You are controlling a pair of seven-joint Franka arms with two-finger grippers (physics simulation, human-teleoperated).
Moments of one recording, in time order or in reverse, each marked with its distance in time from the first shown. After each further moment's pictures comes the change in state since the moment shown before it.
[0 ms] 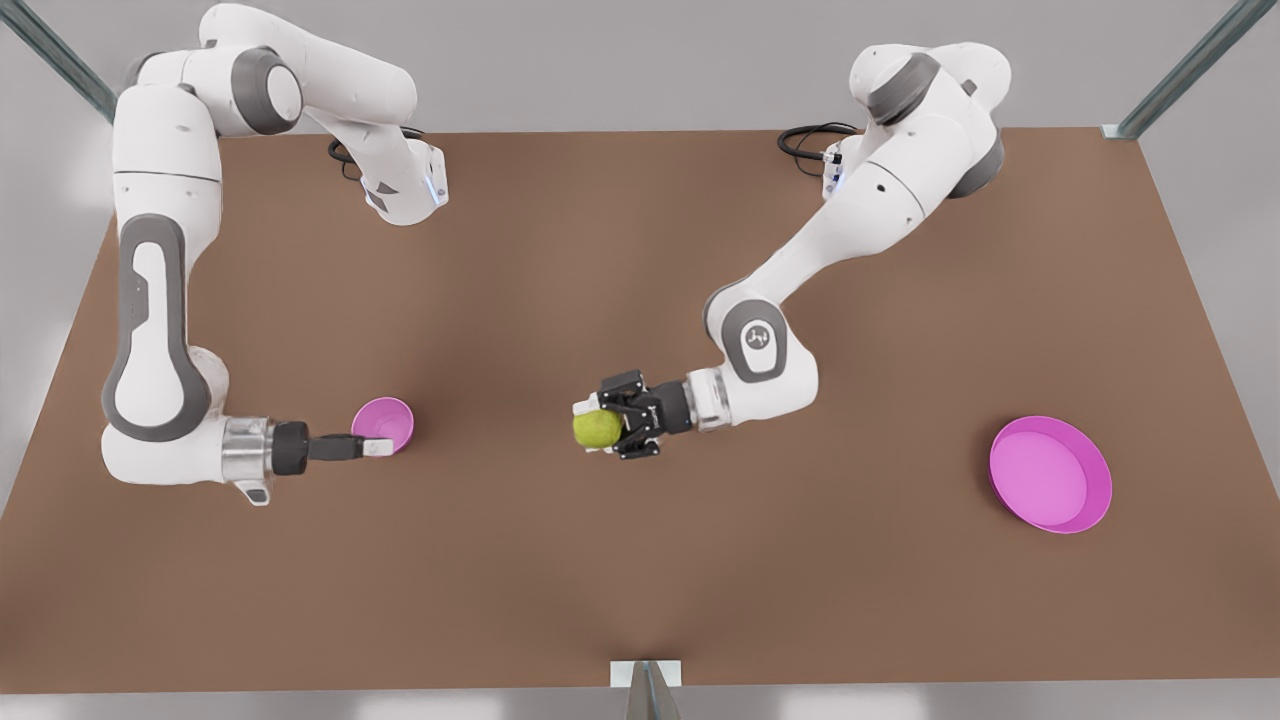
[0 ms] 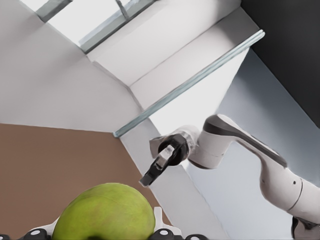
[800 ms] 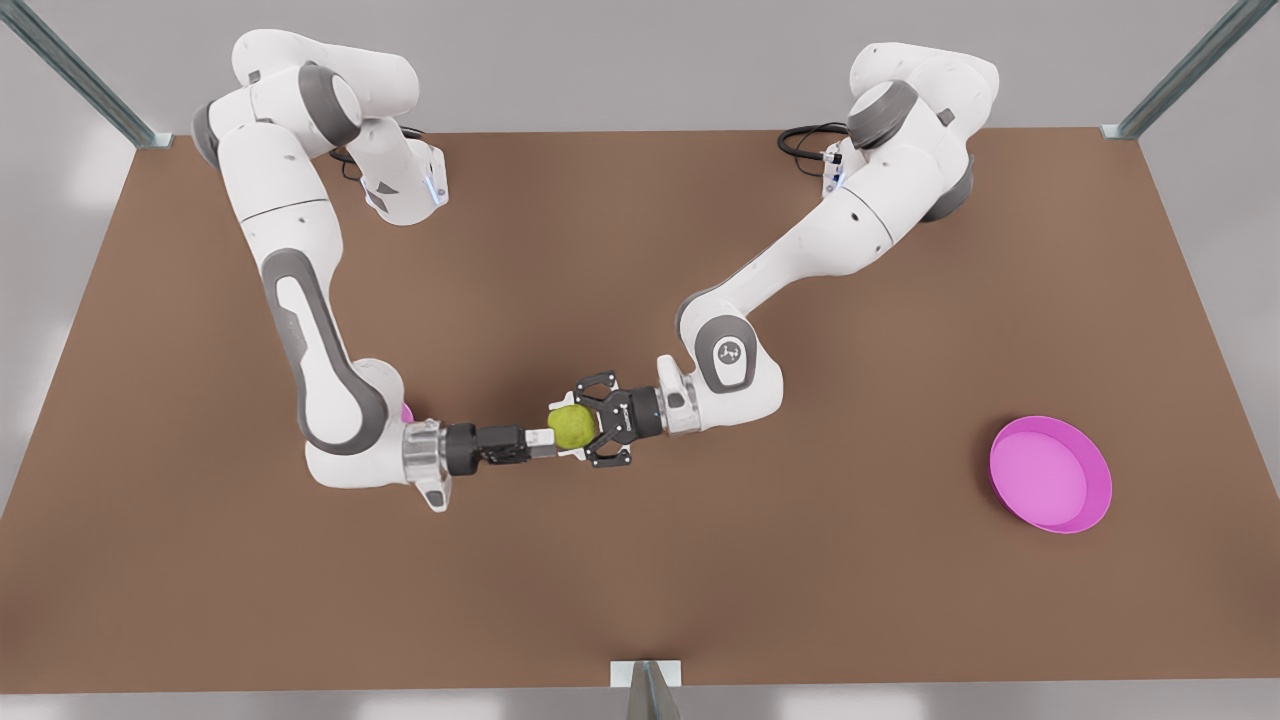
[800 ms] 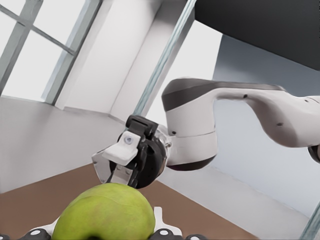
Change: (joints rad) left arm -0.062 0.124 -0.018 0.098 -0.031 0.009 0.583; right arm 0.276 0.100 0.085 0.013 0.324 0.227 -0.303
